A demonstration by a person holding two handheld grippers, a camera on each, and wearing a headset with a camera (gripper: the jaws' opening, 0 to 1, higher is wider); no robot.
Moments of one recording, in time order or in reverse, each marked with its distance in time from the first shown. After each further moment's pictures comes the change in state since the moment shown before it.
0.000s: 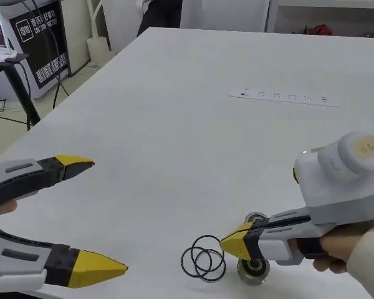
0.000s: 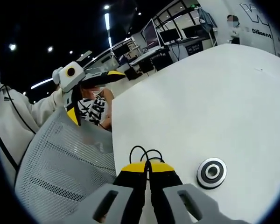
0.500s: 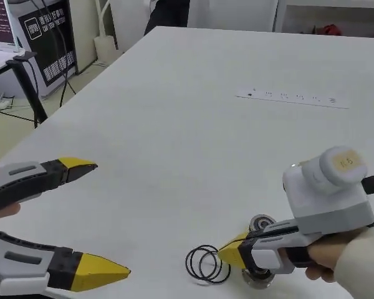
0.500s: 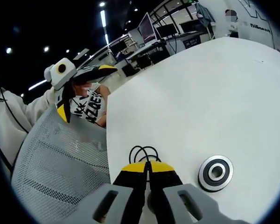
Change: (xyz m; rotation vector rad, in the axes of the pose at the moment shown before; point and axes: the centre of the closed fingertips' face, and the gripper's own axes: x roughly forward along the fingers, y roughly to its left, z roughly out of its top) left arm -0.003 0.001 -0.004 -0.019 0.006 0.009; right arm 0.017 -0.010 -0.011 0.032 0.038 -0.012
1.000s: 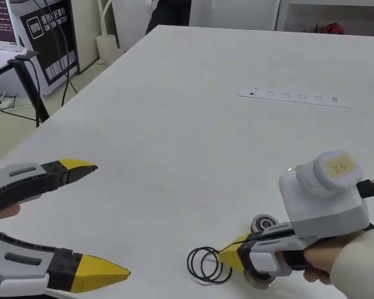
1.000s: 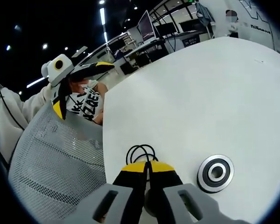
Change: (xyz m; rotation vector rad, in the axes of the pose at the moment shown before) left arm 0.000 0.000 -0.001 -0.007 0.005 0.001; right arm 0.003 -0.005 -0.004 -0.018 0.014 -0.022
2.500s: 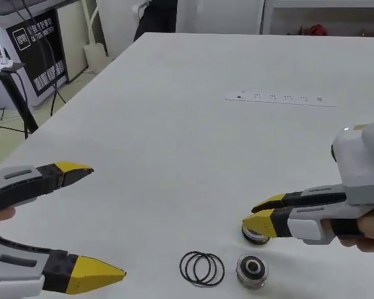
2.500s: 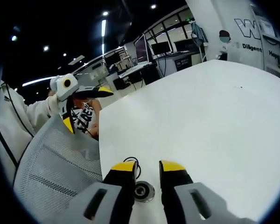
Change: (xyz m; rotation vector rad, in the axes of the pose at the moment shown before) left arm 0.006 -0.002 0.010 0.031 0.019 -0.028; right arm -0.076 -0.015 0.038 -0.061 -0.166 -0.114
